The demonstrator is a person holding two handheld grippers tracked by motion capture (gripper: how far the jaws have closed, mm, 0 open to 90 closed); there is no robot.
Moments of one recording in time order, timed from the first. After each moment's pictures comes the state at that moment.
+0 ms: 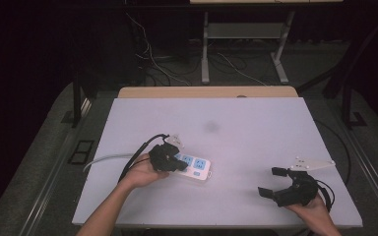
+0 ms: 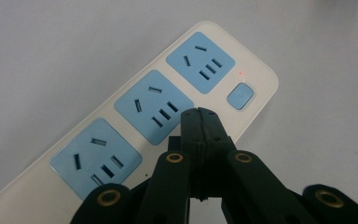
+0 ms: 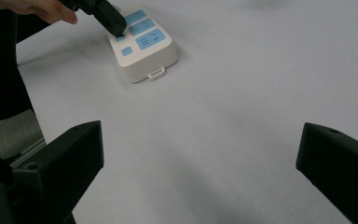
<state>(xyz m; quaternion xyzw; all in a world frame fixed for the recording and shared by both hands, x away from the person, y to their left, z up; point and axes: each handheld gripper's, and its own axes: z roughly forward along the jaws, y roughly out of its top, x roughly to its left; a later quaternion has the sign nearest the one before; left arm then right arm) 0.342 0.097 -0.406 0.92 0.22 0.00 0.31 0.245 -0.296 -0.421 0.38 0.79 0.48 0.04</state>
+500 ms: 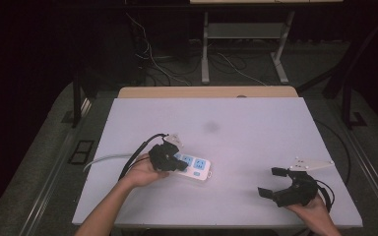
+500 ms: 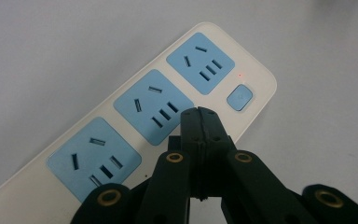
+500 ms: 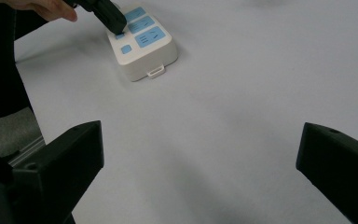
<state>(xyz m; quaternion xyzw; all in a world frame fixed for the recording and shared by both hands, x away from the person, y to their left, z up) 0.346 0.100 -0.408 0.92 0.23 -0.02 0.32 0.245 -0.296 -0.421 0.38 0.79 0.47 0.05</state>
